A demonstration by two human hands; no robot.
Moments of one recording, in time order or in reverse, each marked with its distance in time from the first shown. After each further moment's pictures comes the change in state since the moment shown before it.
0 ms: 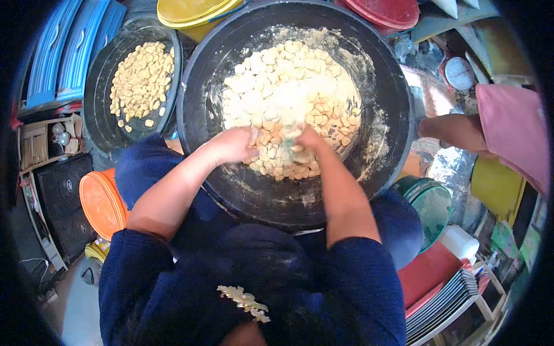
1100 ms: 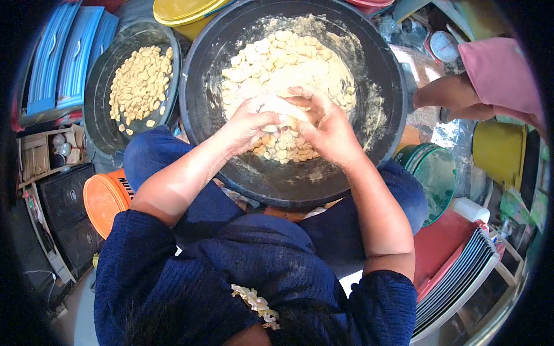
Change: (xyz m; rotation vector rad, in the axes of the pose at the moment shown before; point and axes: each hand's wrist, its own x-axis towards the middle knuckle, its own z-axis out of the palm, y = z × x) left_hand -0.041 0.062 0.002 -1.508 0.116 0.344; right_hand -0.272 -0.183 0.005 0.331 0.159 -0.663
